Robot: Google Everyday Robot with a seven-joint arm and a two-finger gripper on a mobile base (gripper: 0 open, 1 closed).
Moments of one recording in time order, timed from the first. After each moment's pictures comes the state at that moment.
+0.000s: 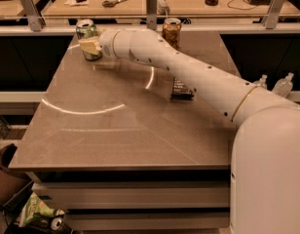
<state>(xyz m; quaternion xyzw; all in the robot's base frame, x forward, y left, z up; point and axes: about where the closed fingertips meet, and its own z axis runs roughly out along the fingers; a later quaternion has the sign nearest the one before) 0.795 0.182 0.881 -0.37 0.67 0.27 0.59</state>
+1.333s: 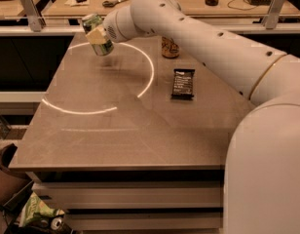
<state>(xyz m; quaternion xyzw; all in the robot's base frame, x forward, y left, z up) 0.774 0.144 0.914 -0.41 0.74 0.20 0.50</state>
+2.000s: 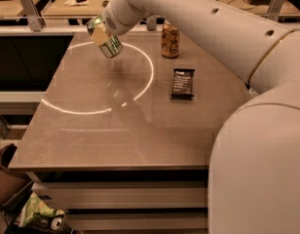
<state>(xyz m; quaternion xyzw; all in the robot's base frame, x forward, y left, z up) 0.748 0.124 0.921 -0.45 0.79 0.12 0.40</state>
